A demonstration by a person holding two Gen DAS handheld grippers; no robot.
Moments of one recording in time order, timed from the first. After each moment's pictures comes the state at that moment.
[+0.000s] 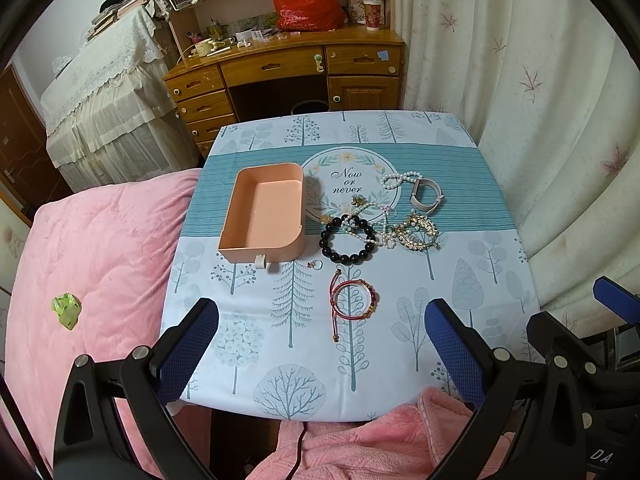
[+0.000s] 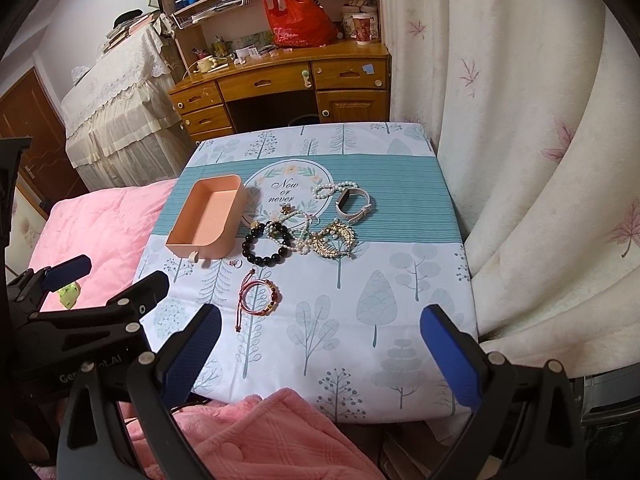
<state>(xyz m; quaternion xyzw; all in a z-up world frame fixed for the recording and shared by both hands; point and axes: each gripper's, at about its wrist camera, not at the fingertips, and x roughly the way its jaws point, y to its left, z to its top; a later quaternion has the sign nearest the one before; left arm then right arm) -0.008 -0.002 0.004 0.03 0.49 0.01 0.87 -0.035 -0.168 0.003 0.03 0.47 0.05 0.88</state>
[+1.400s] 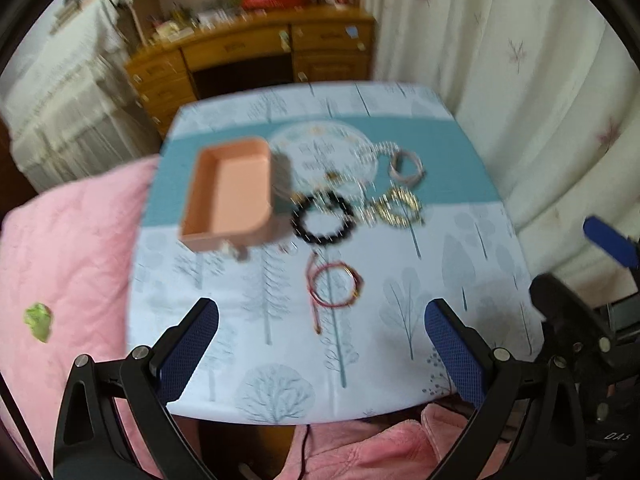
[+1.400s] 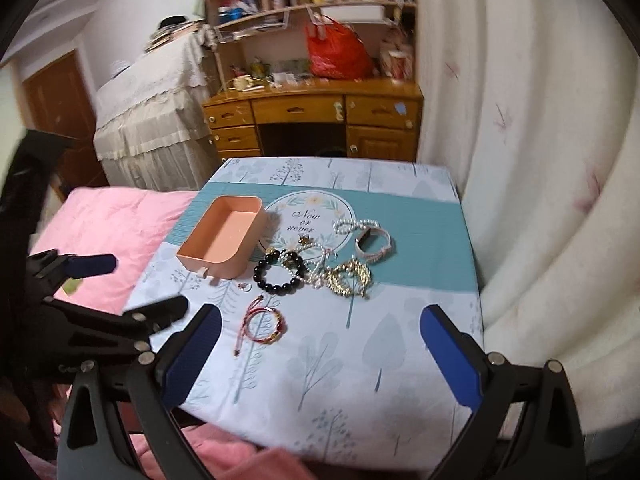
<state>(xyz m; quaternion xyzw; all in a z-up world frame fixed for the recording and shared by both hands) 0.021 0.000 -0.048 0.03 0.53 -0.07 0.84 -0.026 -0.162 -0.017 -0.03 0.40 0.11 0.91</state>
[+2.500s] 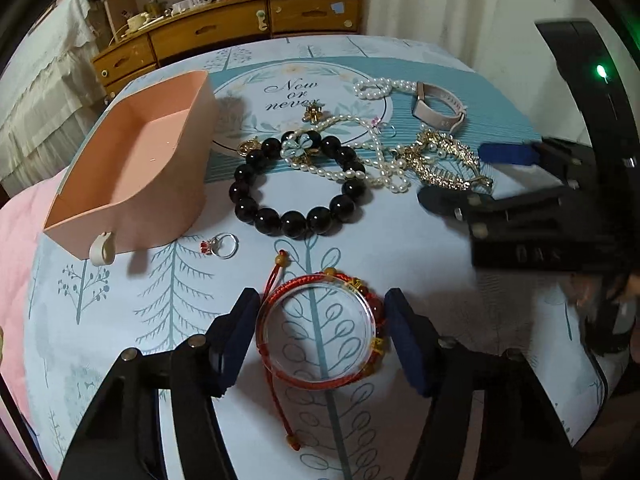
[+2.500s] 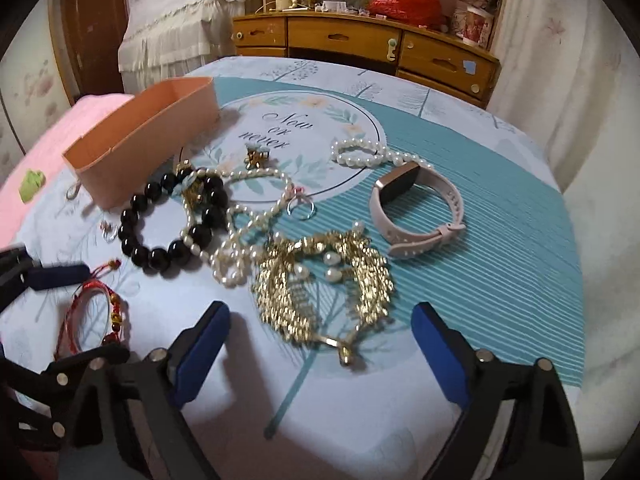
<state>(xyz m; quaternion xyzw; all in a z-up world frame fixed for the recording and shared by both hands) 0.071 -0.017 -0.225 0.04 0.51 -0.08 0.86 0.143 -0.160 -0.225 -0.11 0.46 0.19 0.86</state>
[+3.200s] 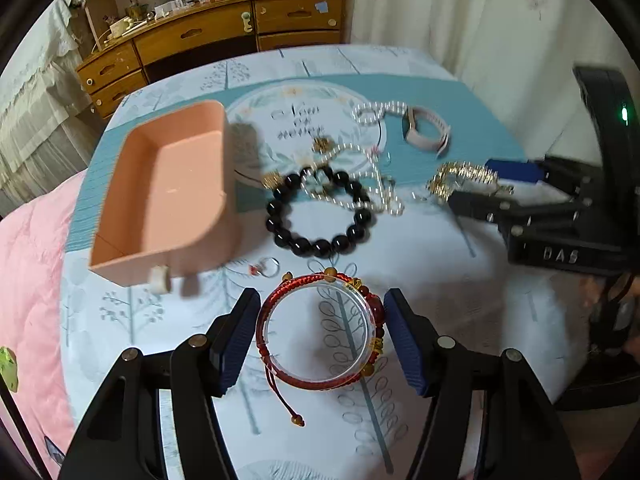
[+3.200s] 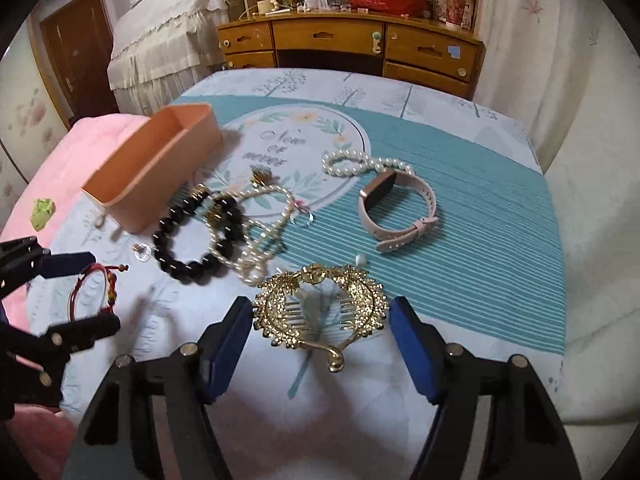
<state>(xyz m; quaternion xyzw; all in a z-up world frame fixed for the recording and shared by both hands) 0.080 0.013 -0.162 0.05 0.53 -0.12 0.84 0.125 -0.168 -0.178 -0.07 0.48 0.18 0.86</state>
